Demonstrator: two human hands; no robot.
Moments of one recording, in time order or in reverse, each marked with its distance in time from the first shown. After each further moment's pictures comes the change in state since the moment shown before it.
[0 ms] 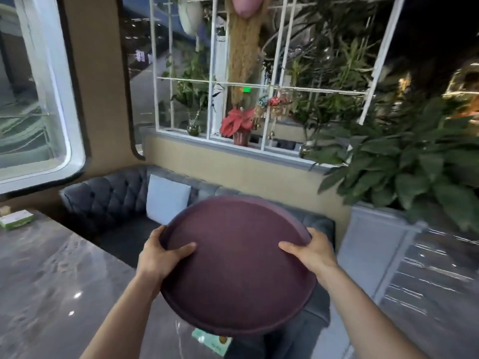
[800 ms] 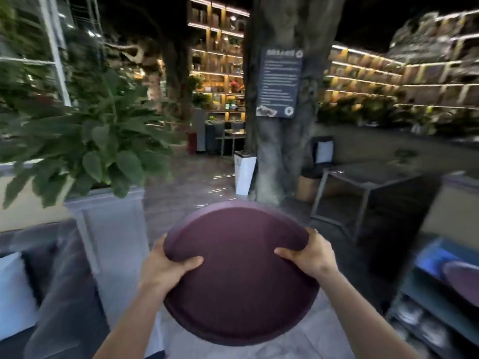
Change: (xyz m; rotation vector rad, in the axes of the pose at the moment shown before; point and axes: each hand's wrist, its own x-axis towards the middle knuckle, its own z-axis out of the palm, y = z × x) left_hand -0.317 0.074 0.522 0.226 -0.899 0.336; right_hand -0.225 0.242 -0.505 -0.319 0.809 0.492
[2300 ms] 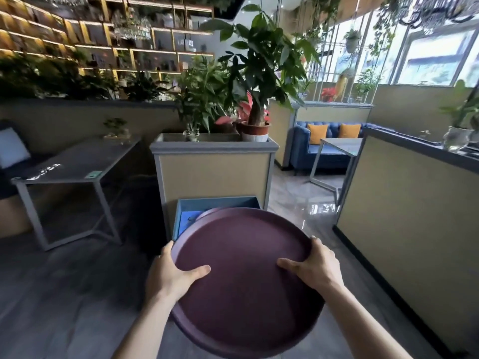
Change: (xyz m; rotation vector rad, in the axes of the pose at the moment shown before) left_hand -0.044 0.272 0.706 0.060 -1.094 0.565; right_hand 0.076 0.393 -0.326 -0.168 0.861 0.961
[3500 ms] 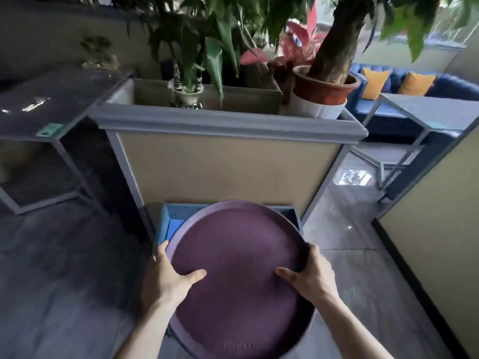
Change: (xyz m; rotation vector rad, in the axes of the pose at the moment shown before) left_hand 0.455 -0.058 0.185 0.160 0.040 -0.297; right_hand 0.451 -0.066 0.271 -0.052 -0.256 0.087
